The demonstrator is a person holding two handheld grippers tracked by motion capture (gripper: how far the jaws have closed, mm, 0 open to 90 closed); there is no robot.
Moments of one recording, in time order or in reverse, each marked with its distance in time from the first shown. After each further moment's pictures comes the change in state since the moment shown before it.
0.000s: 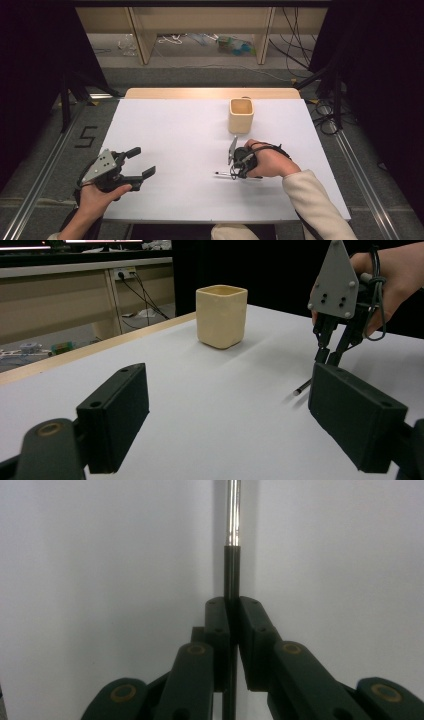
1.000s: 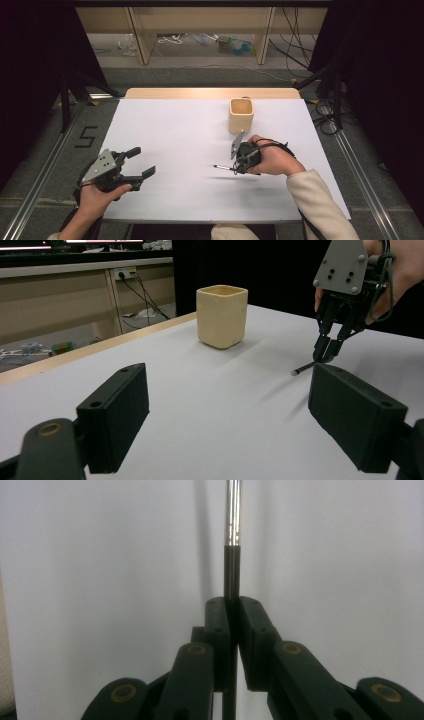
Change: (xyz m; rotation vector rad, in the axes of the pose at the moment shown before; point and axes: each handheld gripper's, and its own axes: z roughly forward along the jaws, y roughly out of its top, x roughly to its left) left arm 0.000 0.000 0.000 0.000 0.002 0.001; right arm -0.001 -0.006 -0.017 -0.130 -0.033 0.030
